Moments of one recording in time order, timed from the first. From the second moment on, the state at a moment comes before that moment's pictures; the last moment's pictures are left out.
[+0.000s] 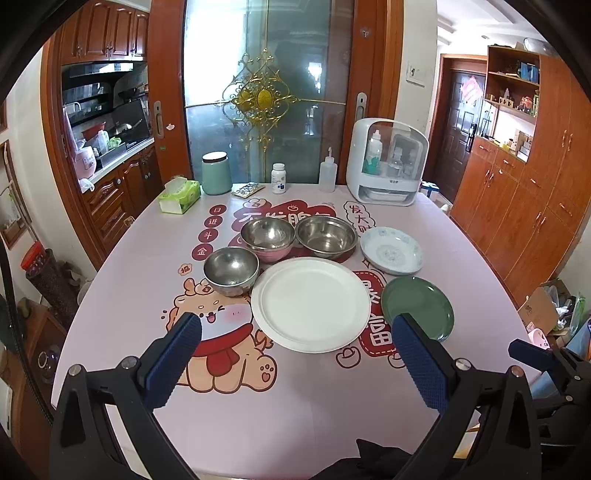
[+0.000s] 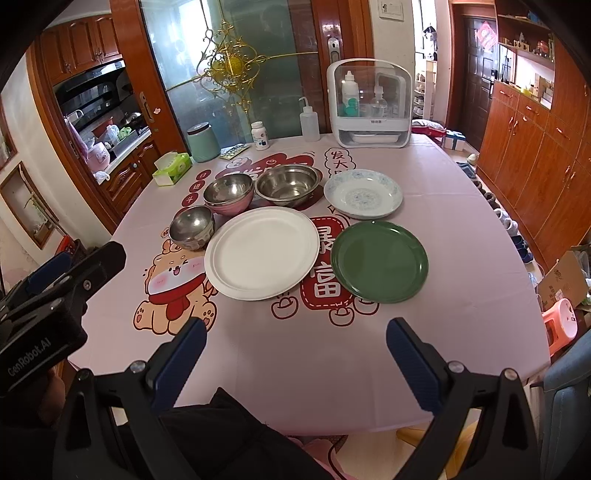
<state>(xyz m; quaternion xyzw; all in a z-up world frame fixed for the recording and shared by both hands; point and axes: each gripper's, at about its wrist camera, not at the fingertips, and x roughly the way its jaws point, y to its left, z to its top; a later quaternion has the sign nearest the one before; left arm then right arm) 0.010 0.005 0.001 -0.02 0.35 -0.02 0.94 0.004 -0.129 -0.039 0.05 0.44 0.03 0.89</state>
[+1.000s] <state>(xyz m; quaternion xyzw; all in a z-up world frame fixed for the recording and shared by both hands) 0.027 0.042 -0.028 -0.04 0.42 -0.05 0.90 0.007 -0.094 -0.048 0.03 0.46 -0.02 0.89</state>
